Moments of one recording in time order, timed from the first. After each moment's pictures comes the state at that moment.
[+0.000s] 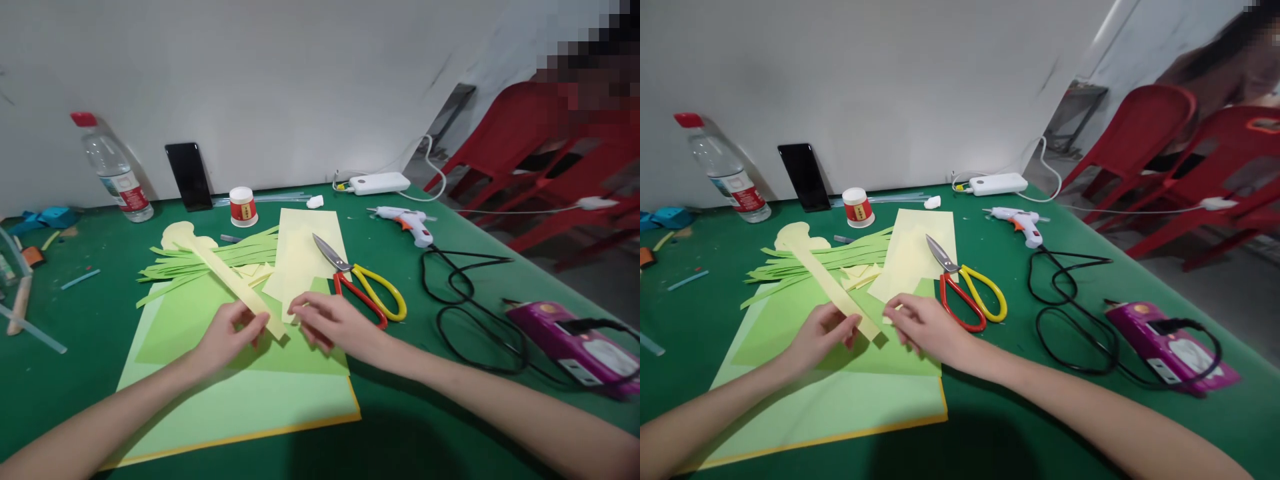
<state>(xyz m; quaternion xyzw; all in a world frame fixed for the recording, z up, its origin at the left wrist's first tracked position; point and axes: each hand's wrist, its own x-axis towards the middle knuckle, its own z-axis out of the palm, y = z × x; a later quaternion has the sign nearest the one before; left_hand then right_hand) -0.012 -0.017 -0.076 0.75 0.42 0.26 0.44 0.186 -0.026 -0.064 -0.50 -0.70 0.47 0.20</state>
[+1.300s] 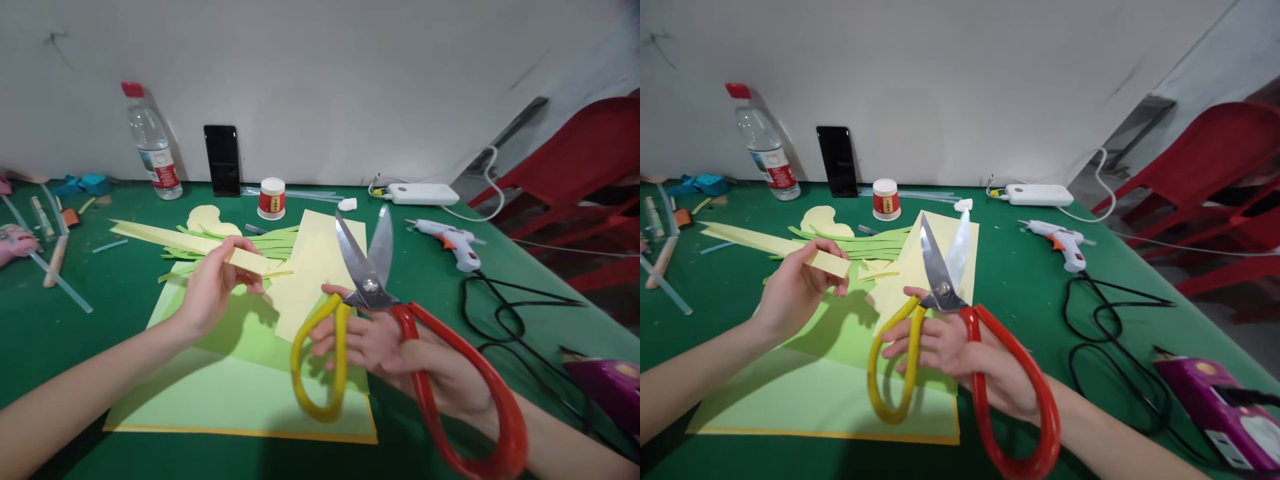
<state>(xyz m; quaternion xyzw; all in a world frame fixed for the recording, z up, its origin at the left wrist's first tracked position) -0.023 0.000 -0.031 0.48 0.38 0.52 0.59 0.202 -0.045 -0.038 -0.30 -0.47 0.78 0.29</state>
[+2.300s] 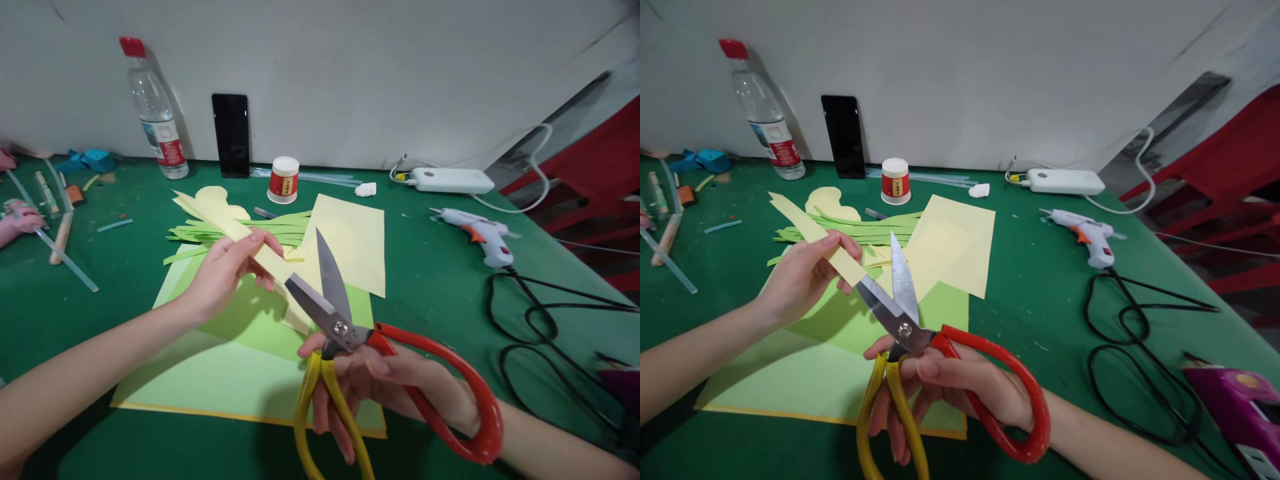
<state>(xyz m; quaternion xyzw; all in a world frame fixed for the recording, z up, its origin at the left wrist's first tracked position) -0.025 0.003 -0.038 0.52 0.39 0.46 0.60 0.185 -0.049 -0.061 -0.15 -0.40 0.89 0.14</state>
